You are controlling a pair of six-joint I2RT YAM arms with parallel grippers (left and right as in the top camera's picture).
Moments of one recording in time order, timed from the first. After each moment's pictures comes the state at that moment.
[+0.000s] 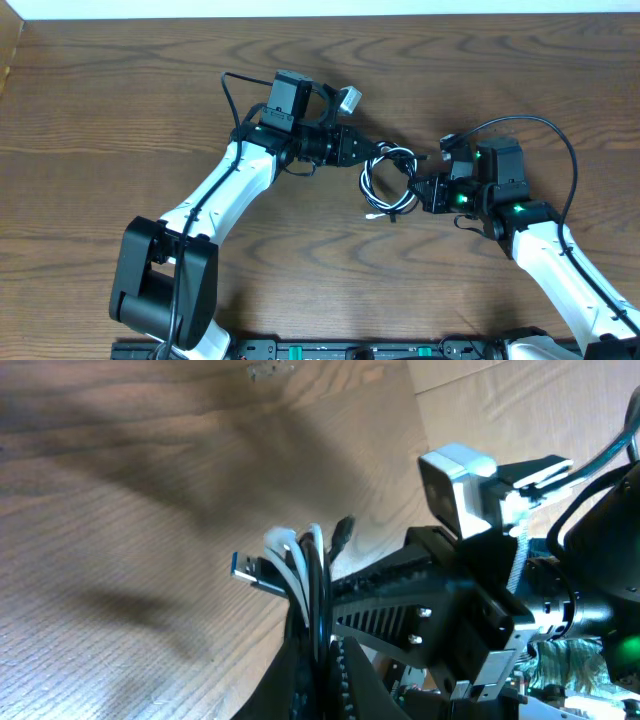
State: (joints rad) left arm -0.38 1.75 1.19 -0.31 0.96 -0.39; right arm 0.19 1.32 0.67 -0.25 -0.54 0.36
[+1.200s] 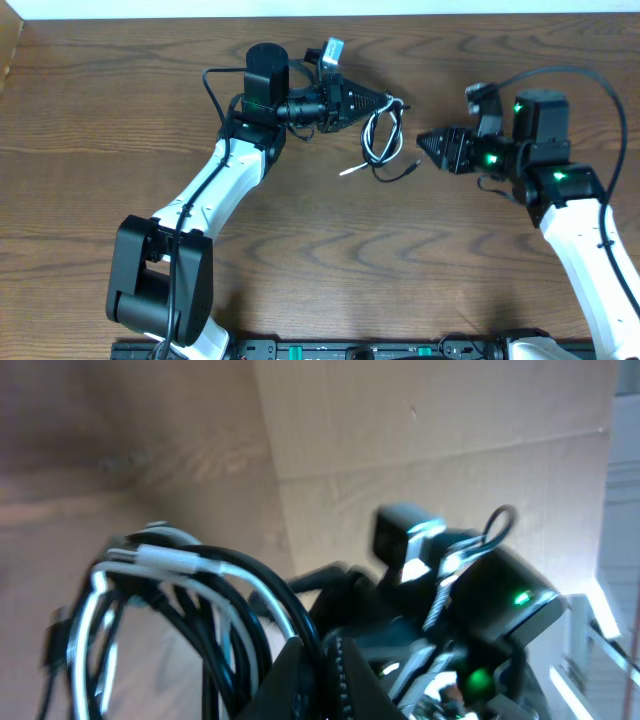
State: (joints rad) left arm -0.31 1.75 1.19 0.32 1.13 -1.15; right arm 0.10 1.31 1.02 -0.46 -0.62 0.29
